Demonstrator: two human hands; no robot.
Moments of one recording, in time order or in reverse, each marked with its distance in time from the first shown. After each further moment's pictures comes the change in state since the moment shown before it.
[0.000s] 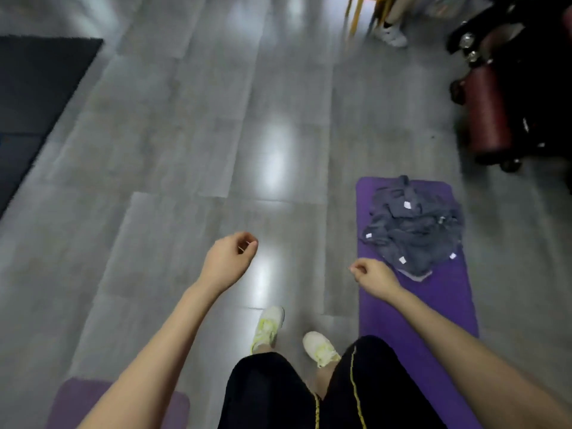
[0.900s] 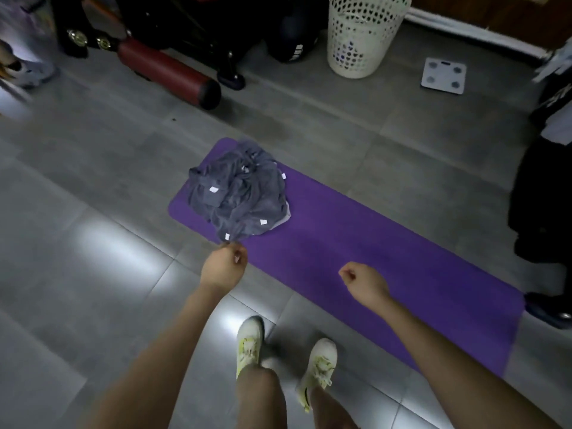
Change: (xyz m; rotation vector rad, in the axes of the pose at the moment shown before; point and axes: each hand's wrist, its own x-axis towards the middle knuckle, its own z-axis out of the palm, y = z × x) left_hand 0.068 0.221 0.337 0.480 -0.585 0.872; right_hand -0.122 0.263 0.067 0.642 0.491 0.779
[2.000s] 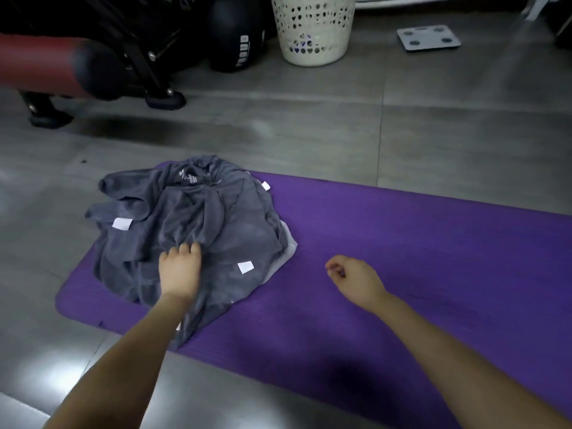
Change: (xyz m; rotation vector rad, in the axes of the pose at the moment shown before) left_hand 0.464 -0.291 0.360 0.749 0.513 0.469; right_hand 0.470 0.102 0.337 0.201 0.350 -0.126
